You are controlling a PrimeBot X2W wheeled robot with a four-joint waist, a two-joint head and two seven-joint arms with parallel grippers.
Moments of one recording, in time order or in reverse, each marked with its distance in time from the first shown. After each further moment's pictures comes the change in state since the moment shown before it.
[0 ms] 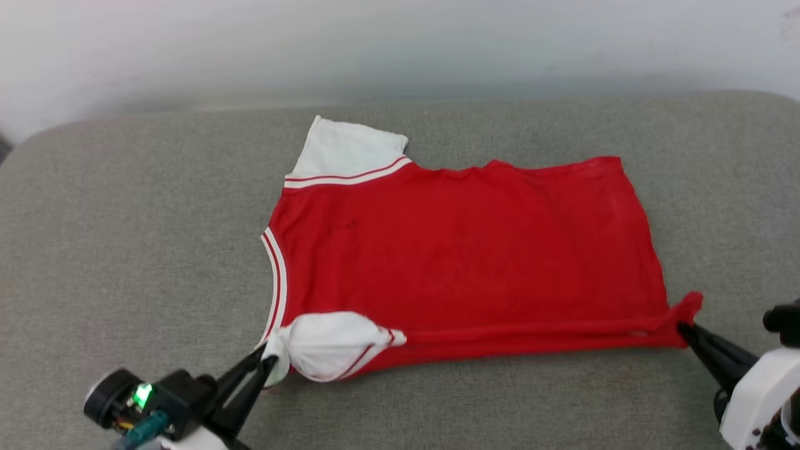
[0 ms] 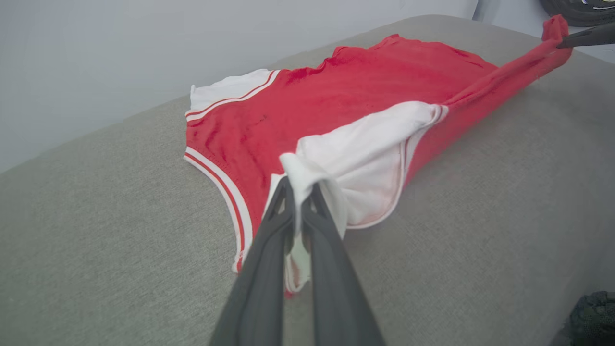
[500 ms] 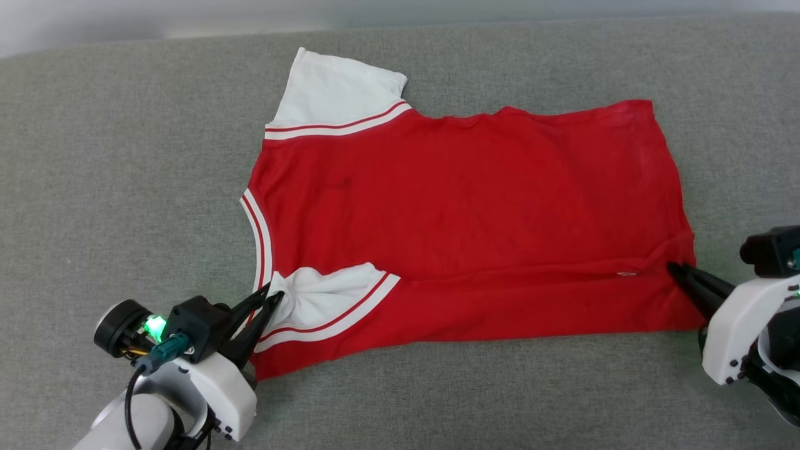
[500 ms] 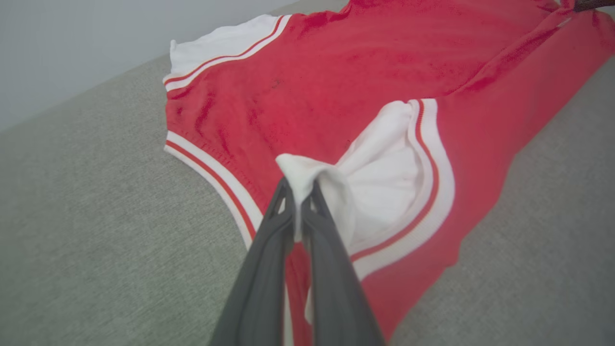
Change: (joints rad) left arm -0.248 -0.055 -0.028 0.171 0.029 -0.077 0.061; right arm -0.227 0.050 0.018 0.082 -0.117 0.000 0.119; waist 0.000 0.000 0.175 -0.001
